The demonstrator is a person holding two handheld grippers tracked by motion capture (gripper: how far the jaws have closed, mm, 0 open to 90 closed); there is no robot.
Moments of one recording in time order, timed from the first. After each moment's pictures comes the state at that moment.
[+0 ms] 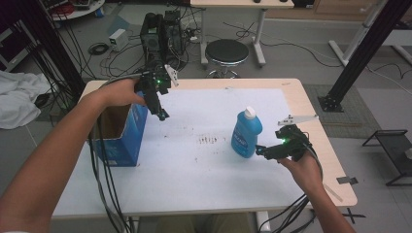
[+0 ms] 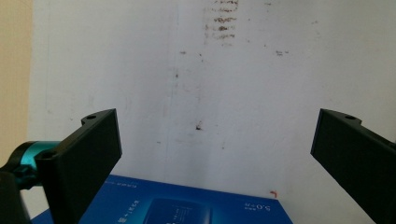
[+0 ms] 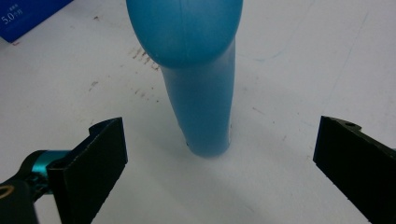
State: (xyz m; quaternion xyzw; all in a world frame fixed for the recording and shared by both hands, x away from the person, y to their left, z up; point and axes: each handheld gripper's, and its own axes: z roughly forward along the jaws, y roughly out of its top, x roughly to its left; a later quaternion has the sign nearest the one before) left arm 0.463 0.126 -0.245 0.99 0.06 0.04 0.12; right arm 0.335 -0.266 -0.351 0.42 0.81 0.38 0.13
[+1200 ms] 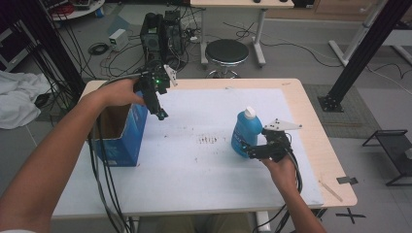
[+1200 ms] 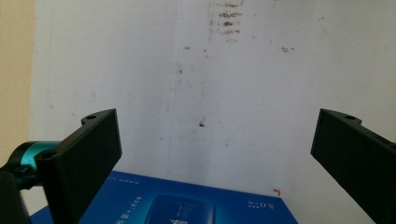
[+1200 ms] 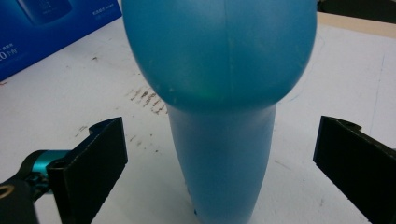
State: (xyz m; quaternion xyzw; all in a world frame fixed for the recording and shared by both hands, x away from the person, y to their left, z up) left arm 0.466 0.129 -0.249 0.99 0.06 0.04 0.12; right arm 0.348 -0.237 -0.391 0.40 0.77 0.46 0.18
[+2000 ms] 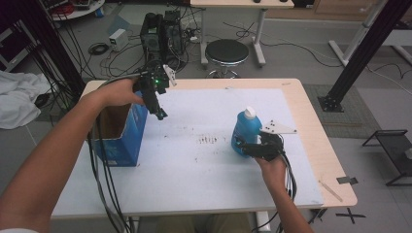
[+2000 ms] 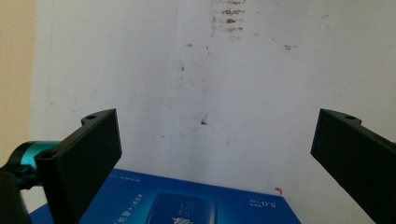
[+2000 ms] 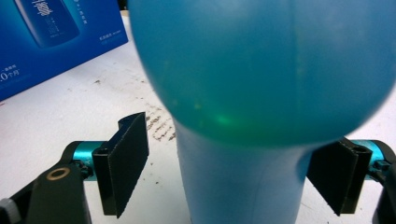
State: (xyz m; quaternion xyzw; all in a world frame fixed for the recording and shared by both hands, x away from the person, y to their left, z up) left arm 0.468 0.132 -0.250 0.99 0.07 0.04 0.12; right arm 0.350 -0.224 -0.407 0.41 0.75 0.50 0.18
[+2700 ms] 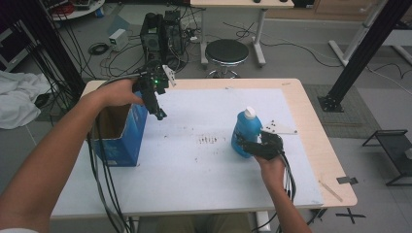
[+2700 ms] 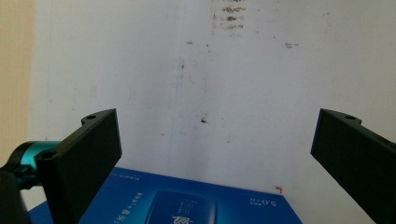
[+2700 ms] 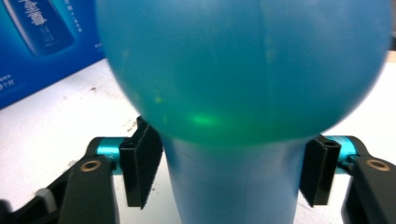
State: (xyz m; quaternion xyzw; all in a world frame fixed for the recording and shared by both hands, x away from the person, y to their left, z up) left arm 0.468 0.133 -0.251 0.99 0.07 0.04 0.11; right arm 0.352 -0.224 -0.412 0.42 0.73 0.51 0.18
